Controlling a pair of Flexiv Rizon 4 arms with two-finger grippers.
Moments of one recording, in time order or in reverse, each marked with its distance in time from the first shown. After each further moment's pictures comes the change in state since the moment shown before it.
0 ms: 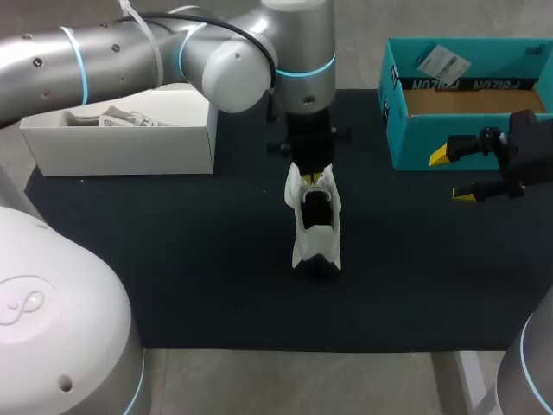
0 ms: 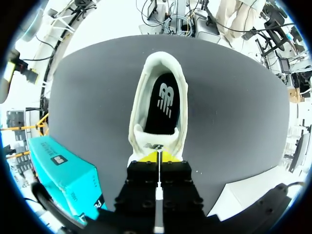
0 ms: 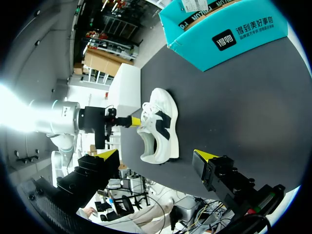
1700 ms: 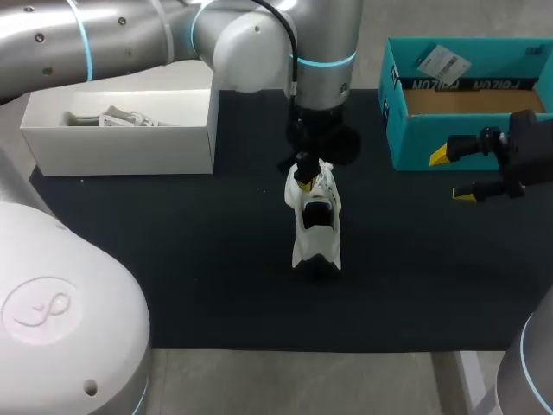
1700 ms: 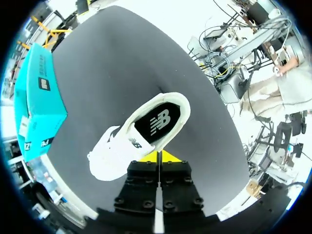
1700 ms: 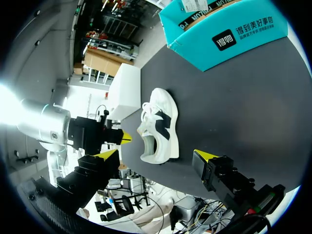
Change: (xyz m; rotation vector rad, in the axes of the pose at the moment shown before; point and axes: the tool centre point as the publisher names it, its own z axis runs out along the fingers) left arm 0.022 -0.048 -0.032 -0.006 0.171 -0.800; right arm 0.000 0.000 0.000 0.000 0.000 0.000
